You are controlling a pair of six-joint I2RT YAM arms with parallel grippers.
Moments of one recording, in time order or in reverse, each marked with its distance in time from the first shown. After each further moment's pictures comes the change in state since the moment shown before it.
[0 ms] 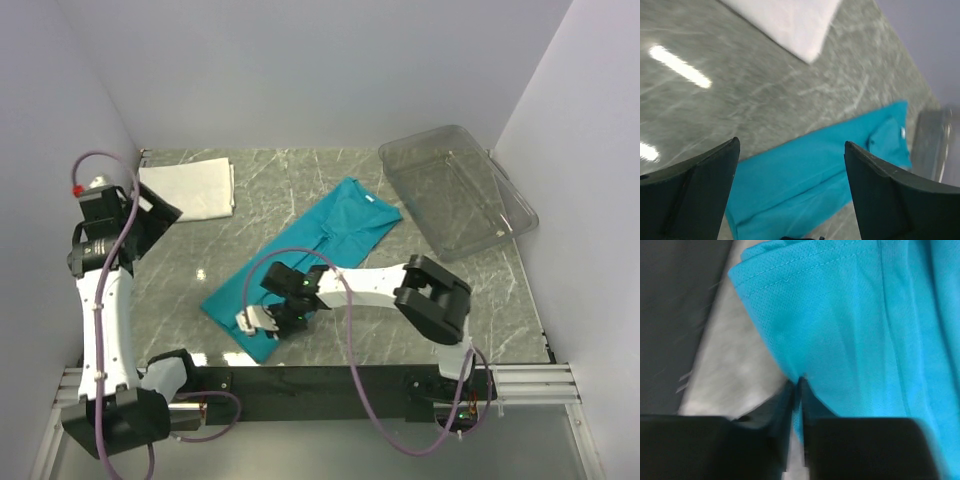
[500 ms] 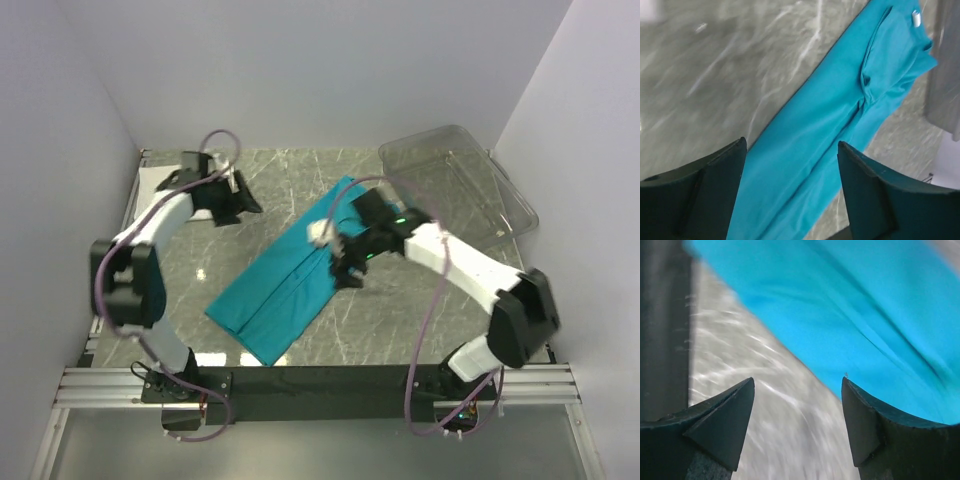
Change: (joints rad) left arm -0.331 0.623 0.111 0.266 0.314 0.147; right arm -0.423 -0.432 -0.111 -0.264 -0.227 -0.039
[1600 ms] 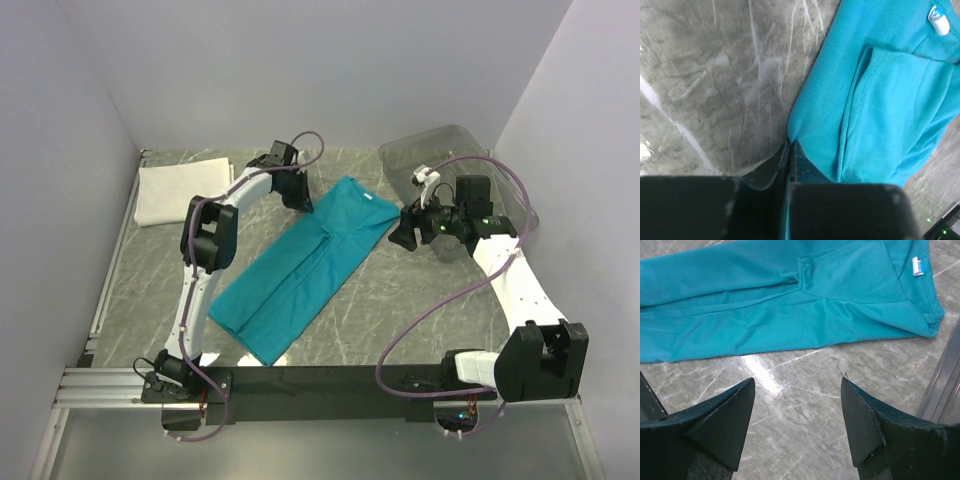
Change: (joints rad) left arm -0.330 0.859 0.835 -0.074 -0.016 0.113; right arm -0.683 -0.289 -0.179 0.219 -0.076 0.472
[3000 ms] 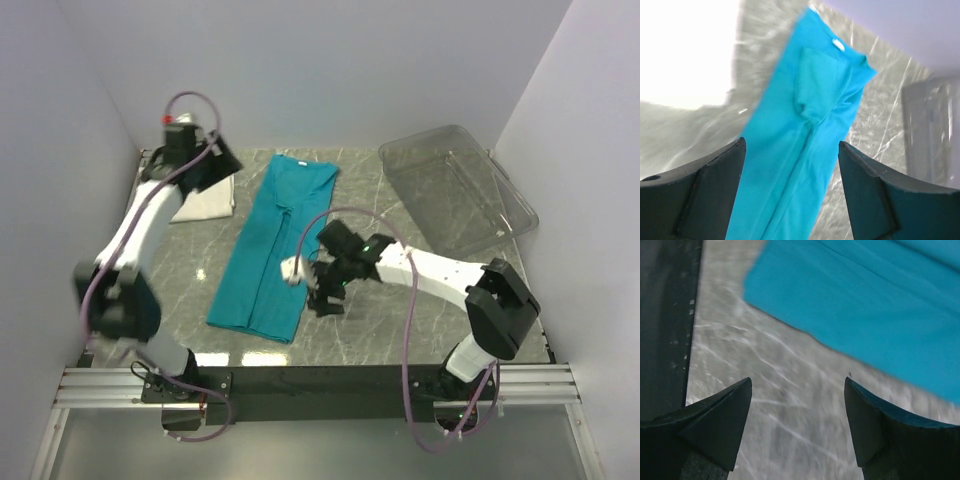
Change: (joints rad) left arm 0.262 -0.784 -0.544 0.090 -0.306 -0.210; right arm 0.777 0.336 0.069 -0.028 0.148 -0.398
